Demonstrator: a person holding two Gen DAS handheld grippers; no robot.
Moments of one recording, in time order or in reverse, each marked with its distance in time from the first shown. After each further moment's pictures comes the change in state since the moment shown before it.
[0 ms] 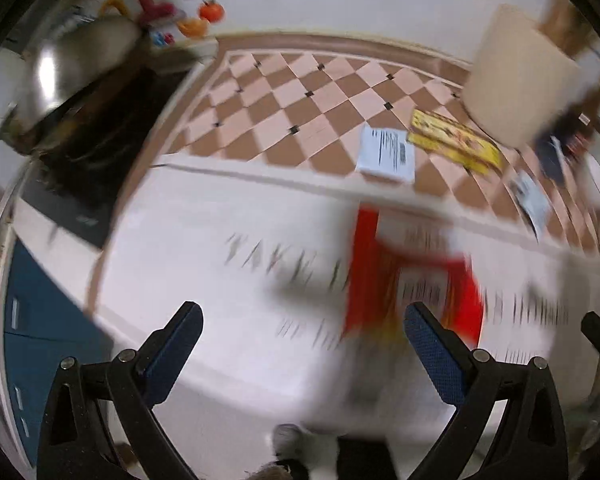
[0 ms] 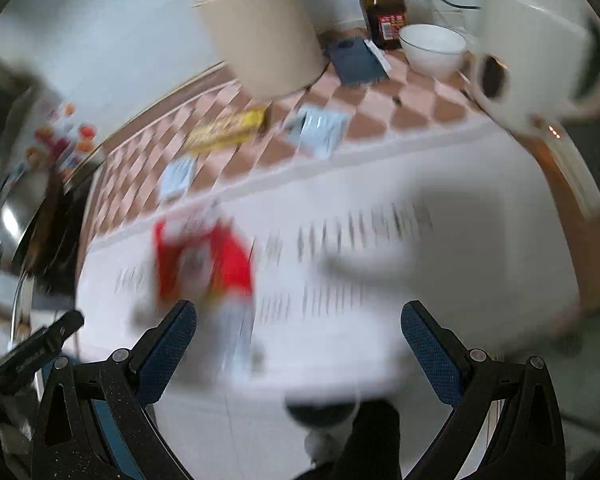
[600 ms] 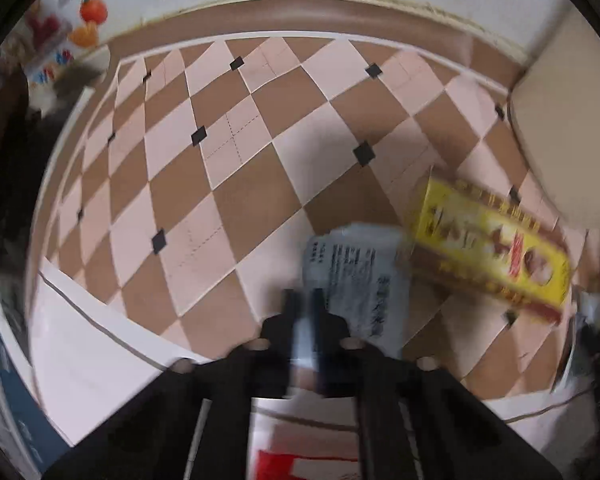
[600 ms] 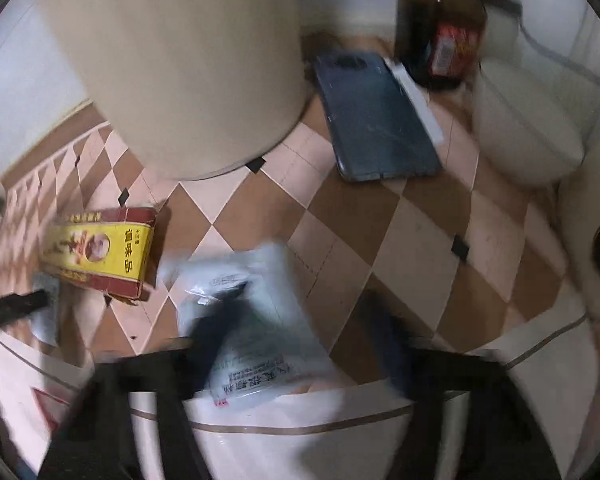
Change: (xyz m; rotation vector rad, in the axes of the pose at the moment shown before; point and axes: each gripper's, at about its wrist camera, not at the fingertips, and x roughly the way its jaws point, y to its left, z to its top) left arm 0.127 -0.069 0.119 0.078 0.081 0.025; right arm 0.175 0.001 0.159 -0.105 -0.046 -0.221
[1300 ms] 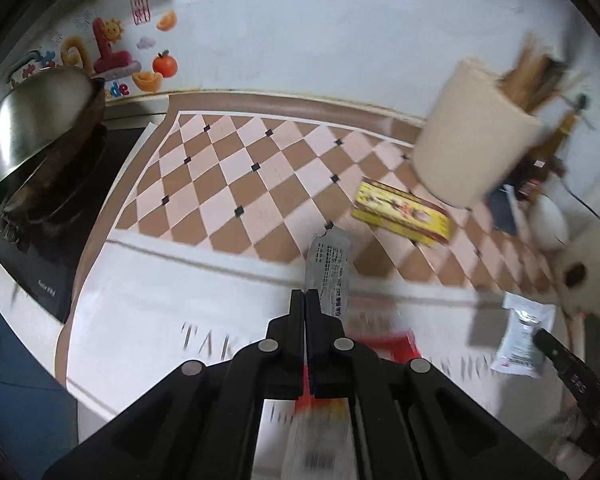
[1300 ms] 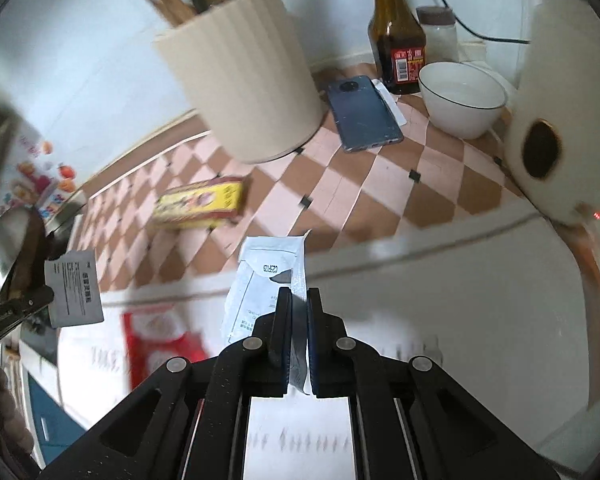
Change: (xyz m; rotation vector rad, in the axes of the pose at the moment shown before) left arm -0.162 0.060 -0.121 0.008 -0.274 -0.202; right arm -0.138 -0.031 -0.095 0.092 -0.081 0.226
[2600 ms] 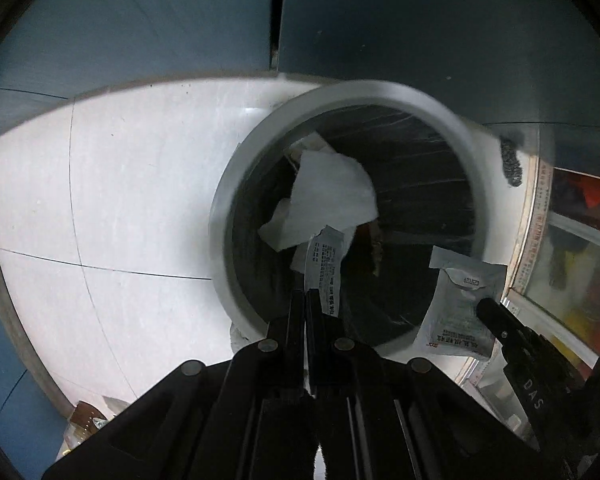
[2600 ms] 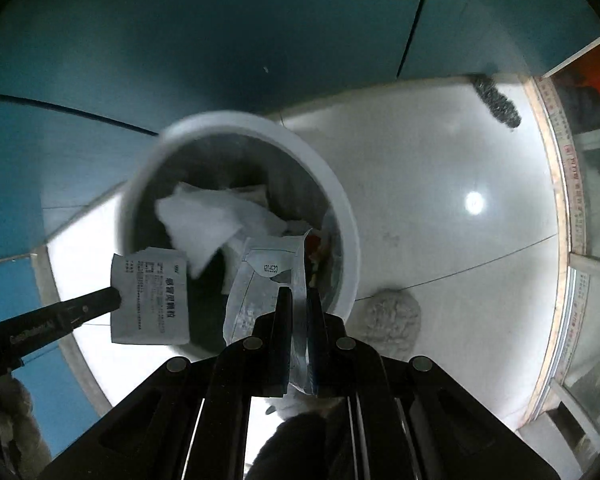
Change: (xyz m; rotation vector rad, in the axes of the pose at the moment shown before) left arm 0.428 0.065 -0.507 0.026 0.834 -0.055; right arm 0.355 -0.104 -0.573 0.107 0.582 -0.149
